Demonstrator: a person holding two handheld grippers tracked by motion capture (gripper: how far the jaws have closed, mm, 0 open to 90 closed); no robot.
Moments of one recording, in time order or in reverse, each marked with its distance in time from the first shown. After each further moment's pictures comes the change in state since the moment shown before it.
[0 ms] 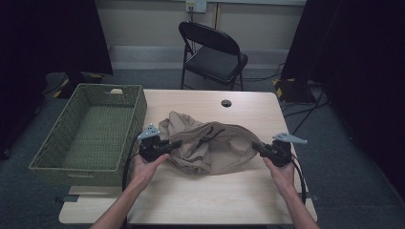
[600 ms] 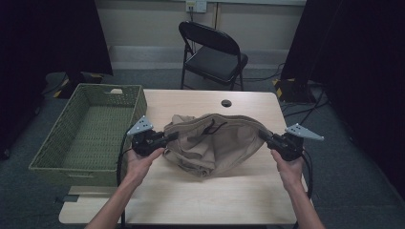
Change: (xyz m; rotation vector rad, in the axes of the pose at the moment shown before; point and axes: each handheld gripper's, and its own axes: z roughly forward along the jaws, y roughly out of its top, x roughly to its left) left arm -0.013 0.032 -0.028 -0.103 -0.016 0.051; right arm 0.011 0.039 -0.038 -0.168 0.007 -0.031
